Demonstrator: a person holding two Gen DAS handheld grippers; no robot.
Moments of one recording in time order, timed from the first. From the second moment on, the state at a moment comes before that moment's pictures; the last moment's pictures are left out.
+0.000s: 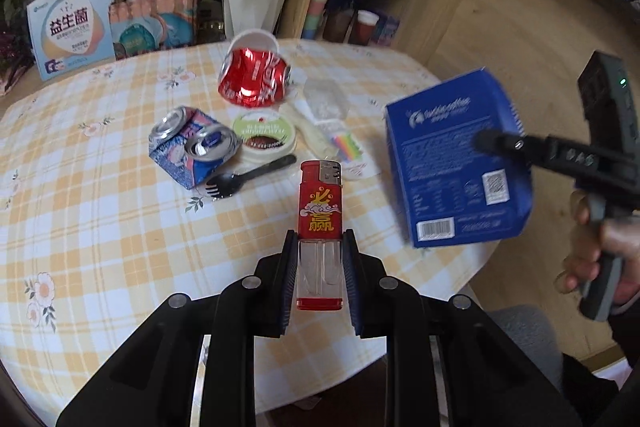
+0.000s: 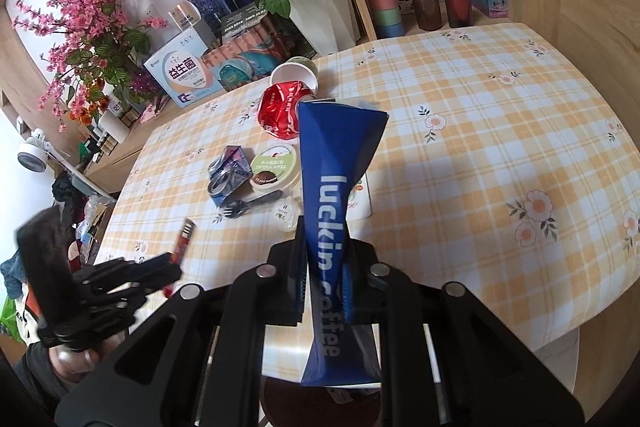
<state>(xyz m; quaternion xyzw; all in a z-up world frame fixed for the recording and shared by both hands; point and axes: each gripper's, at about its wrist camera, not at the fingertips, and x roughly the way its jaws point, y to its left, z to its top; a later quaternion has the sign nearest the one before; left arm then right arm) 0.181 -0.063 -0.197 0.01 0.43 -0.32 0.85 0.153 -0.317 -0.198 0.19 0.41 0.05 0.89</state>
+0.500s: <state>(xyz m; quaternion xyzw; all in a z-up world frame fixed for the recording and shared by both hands) 0.084 -0.017 -0.131 -0.03 0.38 -0.27 0.89 0.086 -0.276 -0.185 0.18 0.42 0.09 0.89</state>
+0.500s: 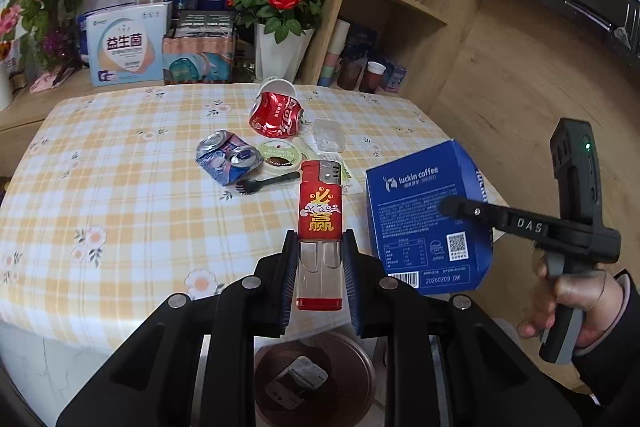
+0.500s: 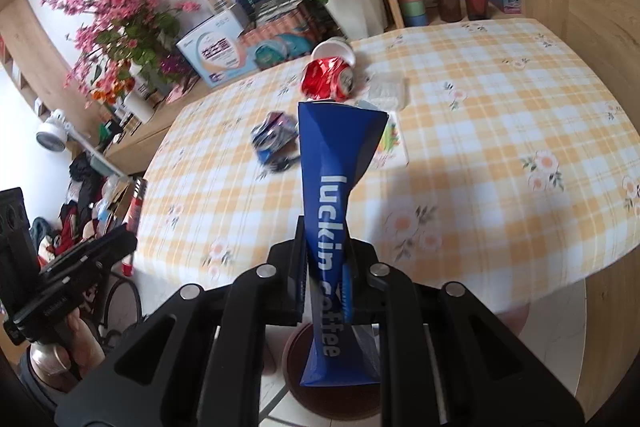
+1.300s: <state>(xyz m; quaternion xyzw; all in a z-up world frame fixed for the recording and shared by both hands) 0.018 0.029 -0.140 -0.06 0.38 -0.24 0.89 0.018 -0.192 -0.289 0.14 0.57 0.12 0.80</state>
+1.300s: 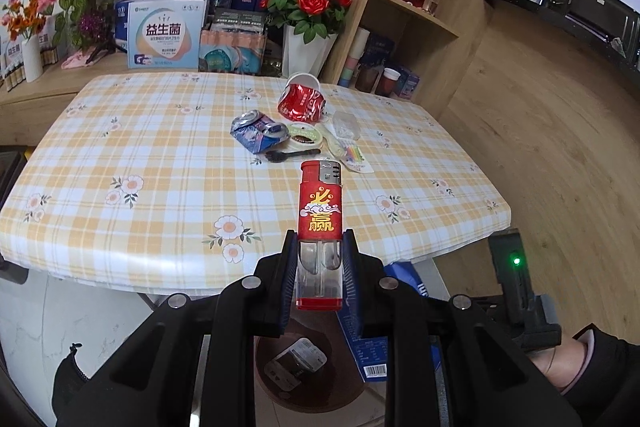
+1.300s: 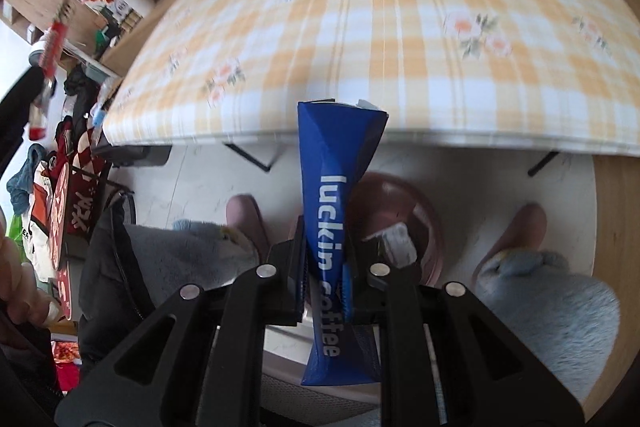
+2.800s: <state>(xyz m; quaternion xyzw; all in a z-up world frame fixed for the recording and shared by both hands) 0.019 -0.016 -0.213 -0.03 0.47 -0.31 0.82 0.021 -0.274 -0.183 0.11 0.39 0.00 0.91</state>
